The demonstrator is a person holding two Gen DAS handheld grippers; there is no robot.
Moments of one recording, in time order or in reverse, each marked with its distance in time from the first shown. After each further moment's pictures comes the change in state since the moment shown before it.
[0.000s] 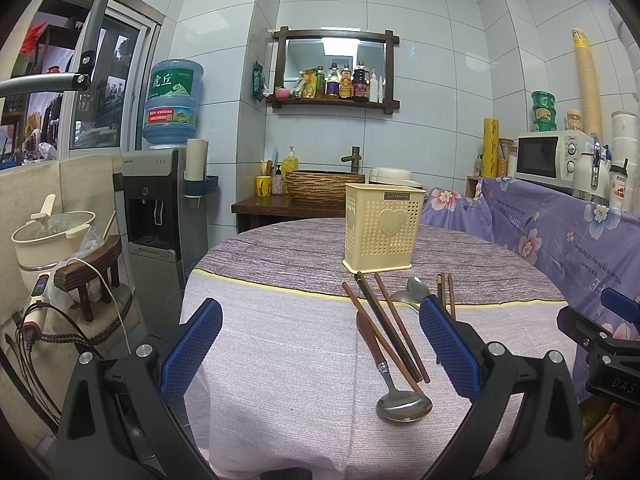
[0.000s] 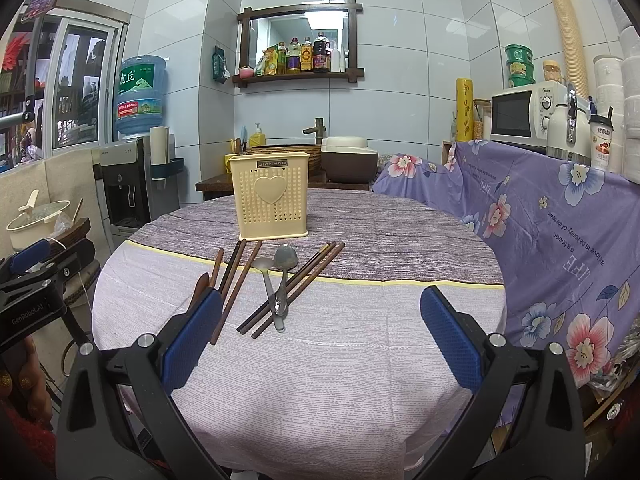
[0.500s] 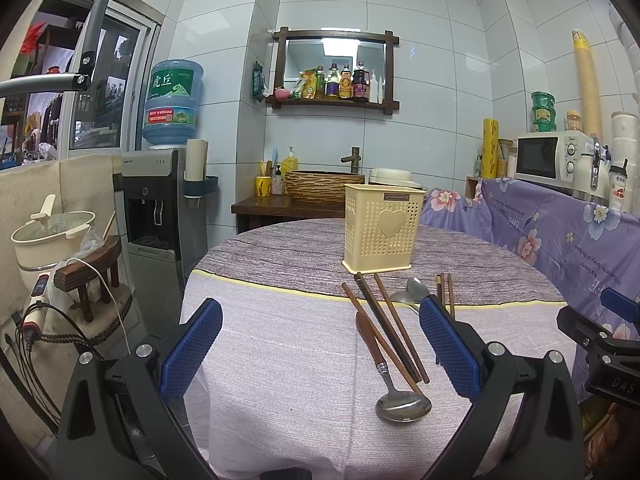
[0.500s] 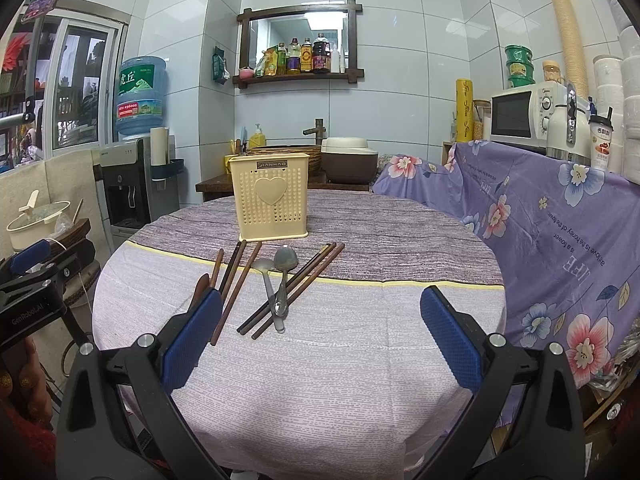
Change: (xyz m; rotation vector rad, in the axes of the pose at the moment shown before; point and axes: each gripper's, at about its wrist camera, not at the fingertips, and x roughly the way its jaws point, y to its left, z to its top) left arm 0.000 0.000 0.000 -0.001 0.000 -0.001; right arm -0.001 -0.001 0.000 0.001 -0.002 0.001
